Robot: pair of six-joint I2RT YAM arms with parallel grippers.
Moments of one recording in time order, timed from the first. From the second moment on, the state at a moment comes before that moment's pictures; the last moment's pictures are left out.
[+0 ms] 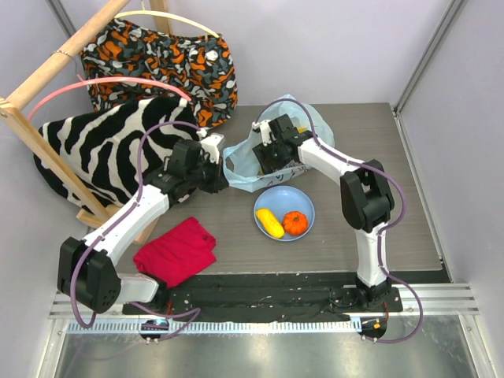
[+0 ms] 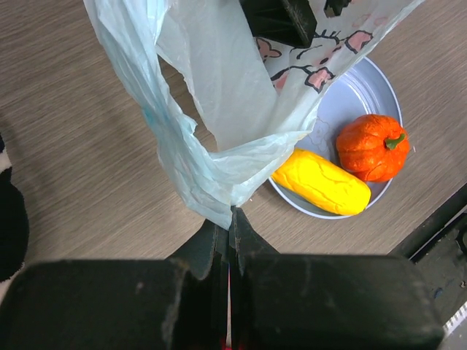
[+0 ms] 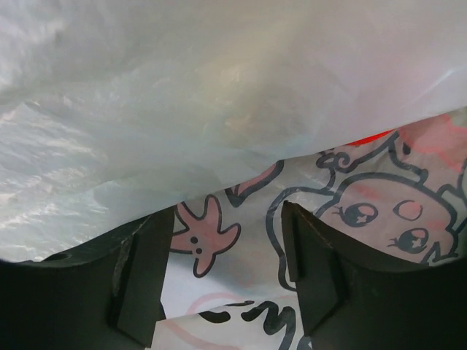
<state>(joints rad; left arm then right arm) -0.45 1.32 1.04 -0.39 0.28 -0.17 0.52 2.07 1.65 -0.51 -0.11 -0.13</state>
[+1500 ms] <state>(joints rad) -0.45 1.49 1.24 -0.28 0.25 -0.15 0.44 1.82 1.60 -1.01 -0.12 -0.60</state>
